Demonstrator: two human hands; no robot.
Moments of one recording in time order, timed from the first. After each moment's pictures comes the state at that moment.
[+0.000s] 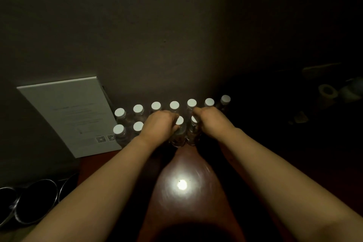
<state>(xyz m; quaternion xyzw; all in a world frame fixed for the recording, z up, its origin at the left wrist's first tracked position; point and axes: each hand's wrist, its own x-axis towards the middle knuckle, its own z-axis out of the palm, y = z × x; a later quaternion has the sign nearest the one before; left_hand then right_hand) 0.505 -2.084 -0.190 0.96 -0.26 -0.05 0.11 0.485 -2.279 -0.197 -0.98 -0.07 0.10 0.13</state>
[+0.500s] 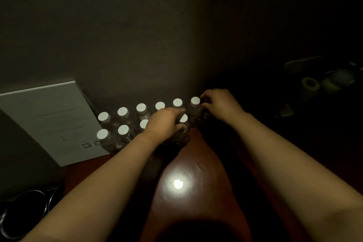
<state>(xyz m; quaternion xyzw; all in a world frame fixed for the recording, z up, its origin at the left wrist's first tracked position) 0.509 -2.133 -0.195 0.94 -0.29 -0.08 0.18 0.489 -2.338 -0.163 -0.97 0.07 0.04 0.21</state>
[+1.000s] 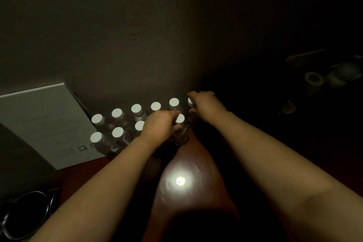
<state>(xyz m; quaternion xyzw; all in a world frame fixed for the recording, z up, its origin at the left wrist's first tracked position) 0.514 -2.136 -0.212 0.95 -0.28 -0.05 0.15 0.518 -2.319 -0.196 -0.99 0.03 0.10 0.12</state>
